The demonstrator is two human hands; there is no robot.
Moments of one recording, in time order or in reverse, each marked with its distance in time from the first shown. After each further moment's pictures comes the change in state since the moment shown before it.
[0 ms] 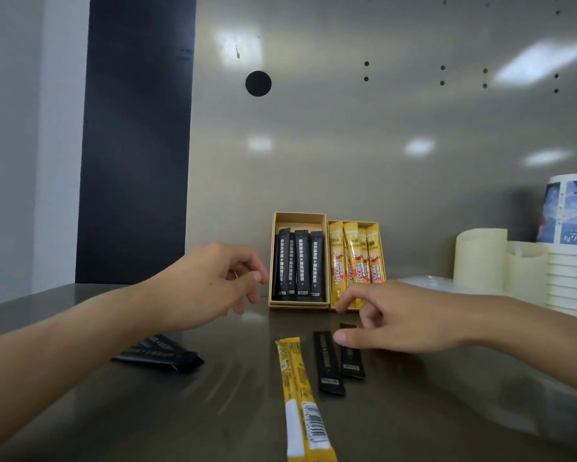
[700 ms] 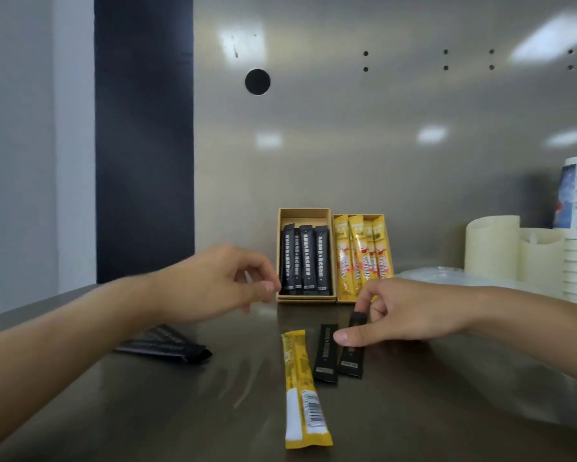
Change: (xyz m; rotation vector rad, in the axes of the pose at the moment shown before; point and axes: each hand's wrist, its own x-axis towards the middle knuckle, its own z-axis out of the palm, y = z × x) left_hand -0.002 0.010 -0.008 0.096 -0.173 0.044; right_hand -0.001 -0.008 -0.001 0.300 -0.092 0.216
